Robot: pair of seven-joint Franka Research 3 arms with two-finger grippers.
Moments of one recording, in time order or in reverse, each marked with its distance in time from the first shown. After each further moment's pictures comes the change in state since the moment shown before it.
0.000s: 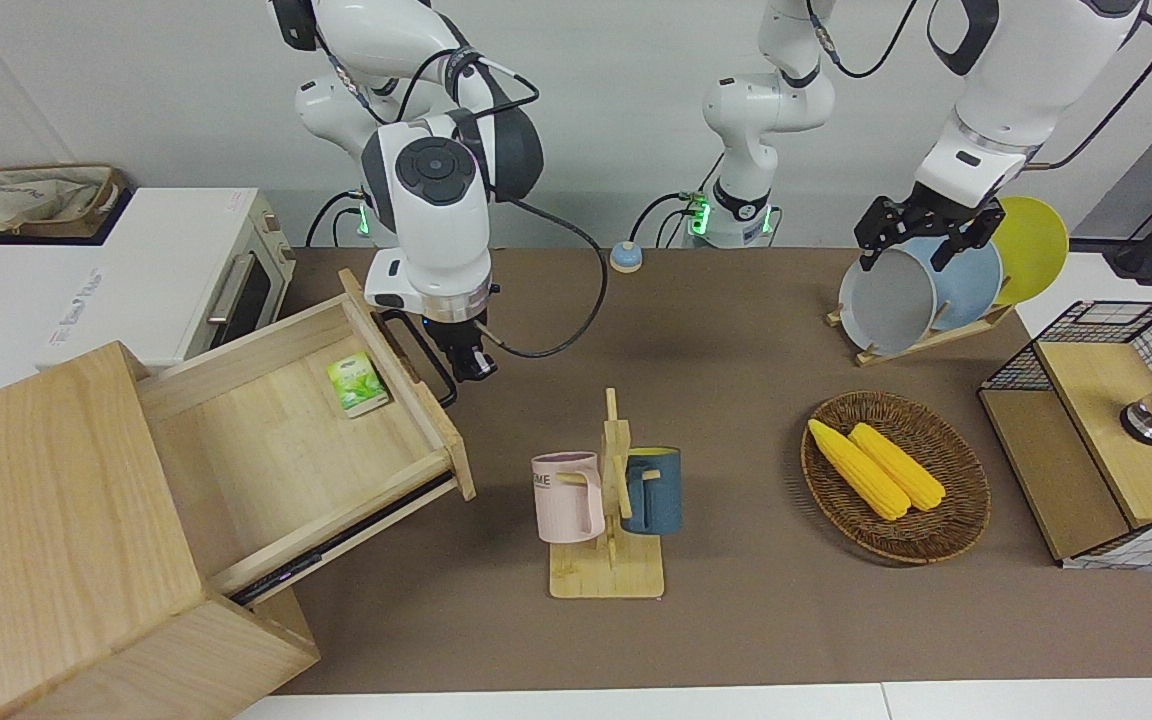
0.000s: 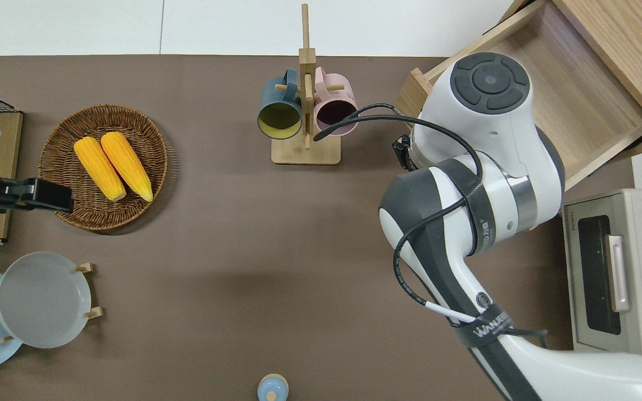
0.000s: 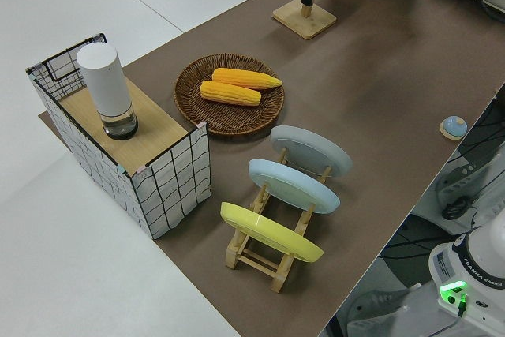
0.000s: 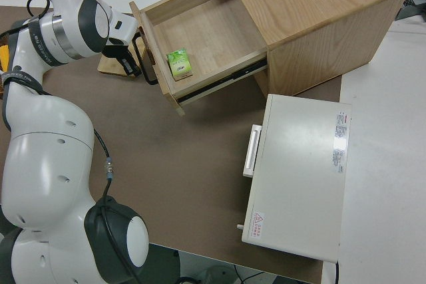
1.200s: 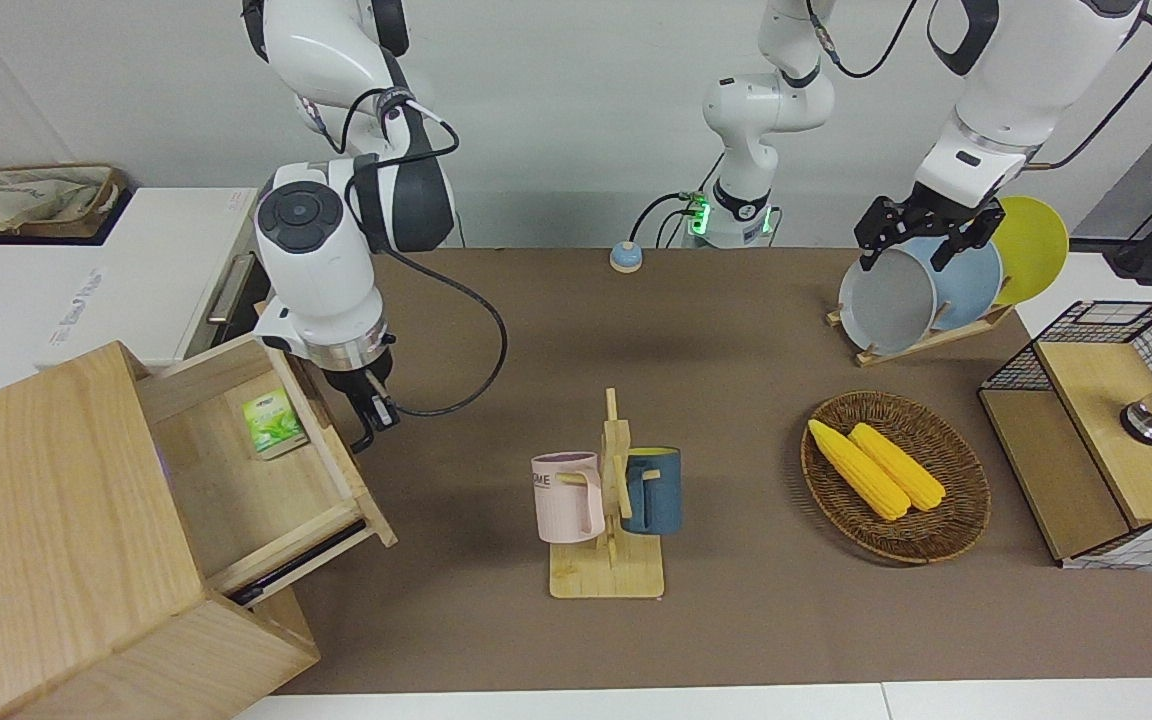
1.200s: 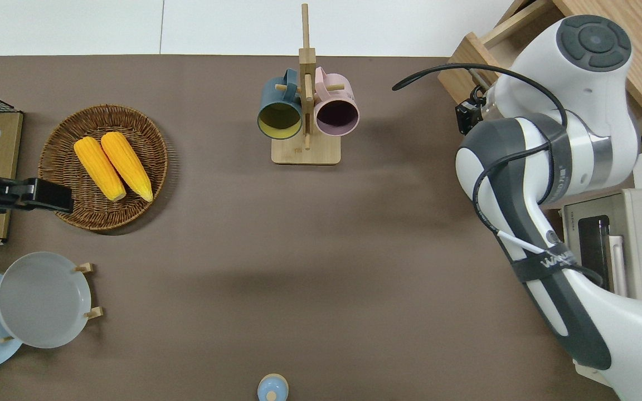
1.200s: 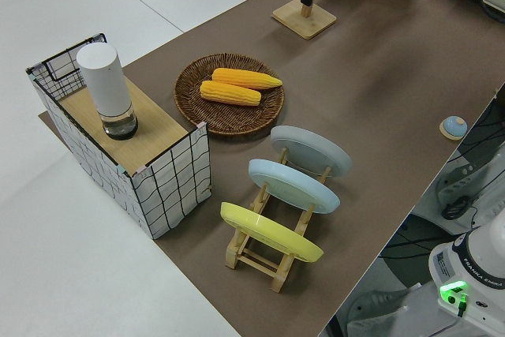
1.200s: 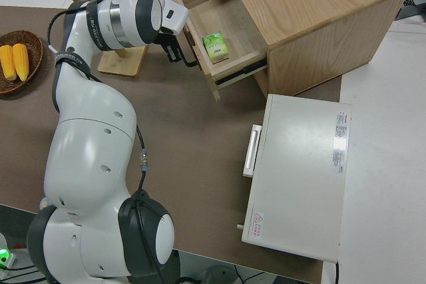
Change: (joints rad) left arm 0.000 0.000 0.000 0.000 0.000 0.000 0.000; right arm -0.185 0.066 0.007 0.065 0.000 0.066 -0.069
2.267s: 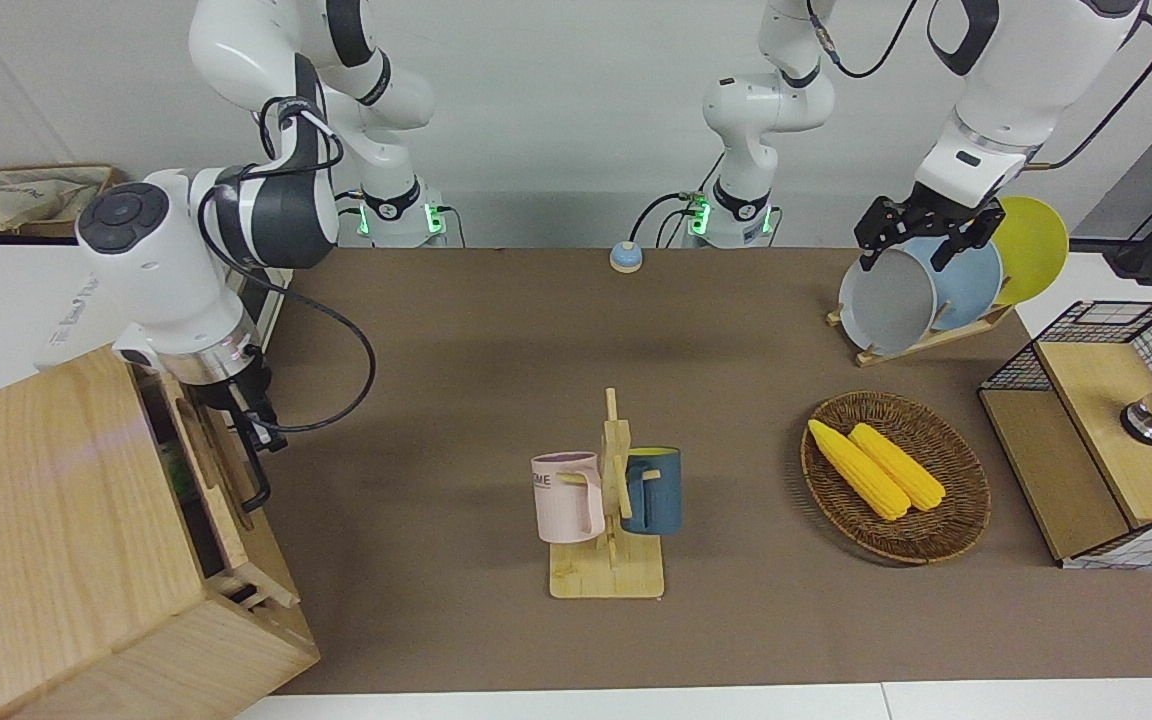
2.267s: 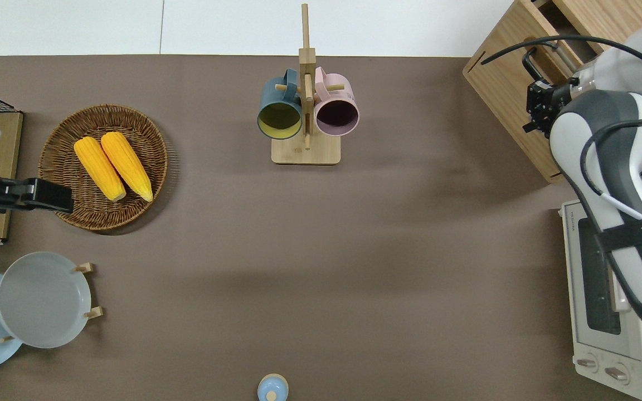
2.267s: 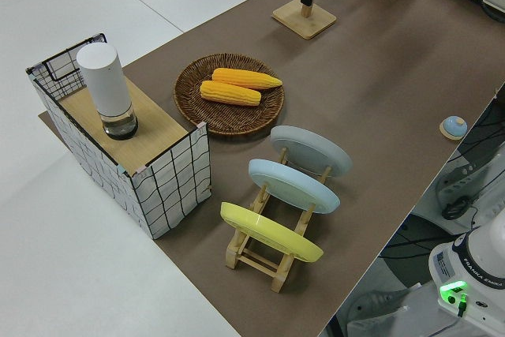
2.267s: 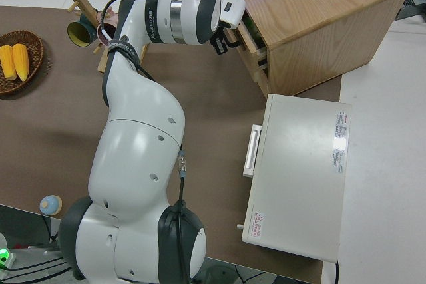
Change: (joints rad) left arm 0.000 0.000 0.000 0.000 0.000 0.000 0.000; right arm -0.273 0.015 0.114 0.029 0.000 0.070 -0.150
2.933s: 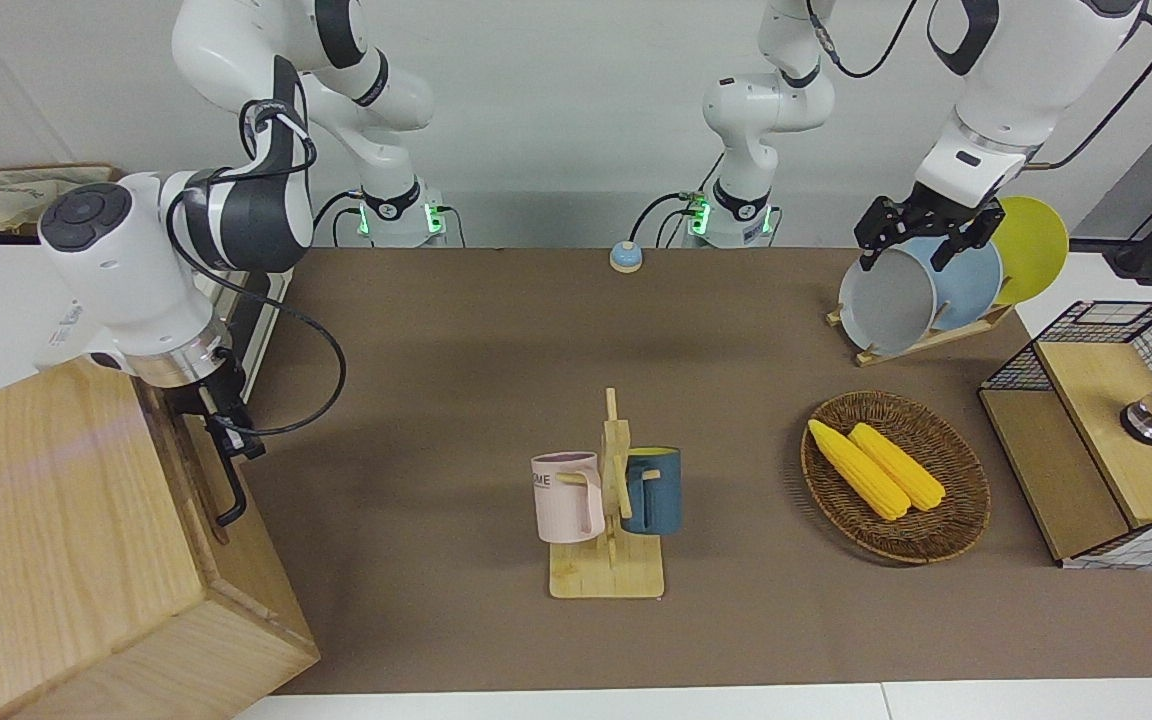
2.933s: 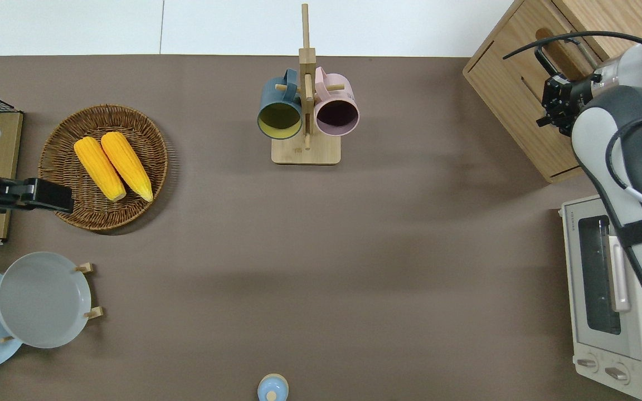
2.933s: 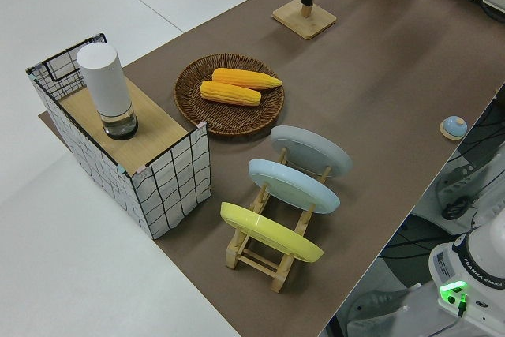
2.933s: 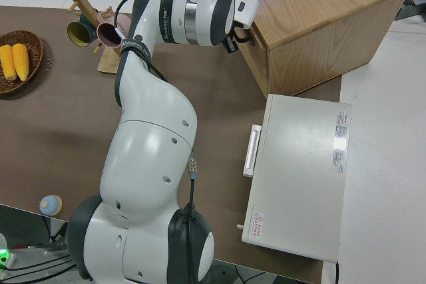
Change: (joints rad) left arm 0.000 0.000 0.000 0.000 0.000 0.000 0.000; right arm -0.050 0.006 0.033 0.002 0.000 0.029 -0.027
